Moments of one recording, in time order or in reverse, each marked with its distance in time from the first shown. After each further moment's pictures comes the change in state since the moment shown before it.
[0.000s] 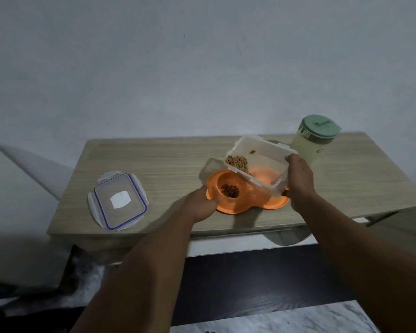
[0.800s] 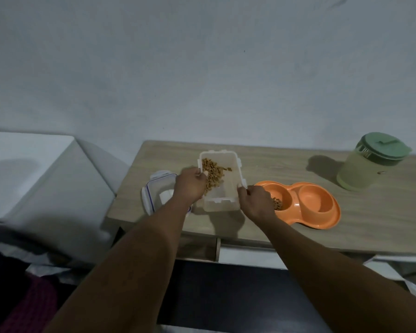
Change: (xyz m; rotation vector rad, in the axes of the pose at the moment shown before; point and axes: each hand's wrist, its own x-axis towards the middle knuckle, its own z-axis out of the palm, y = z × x) left_hand -0.015 -0.051 -0.111 -0.124 0.532 -0.114; right_hand -0.080 0.042 0.148 -0.638 -0.461 -0.362
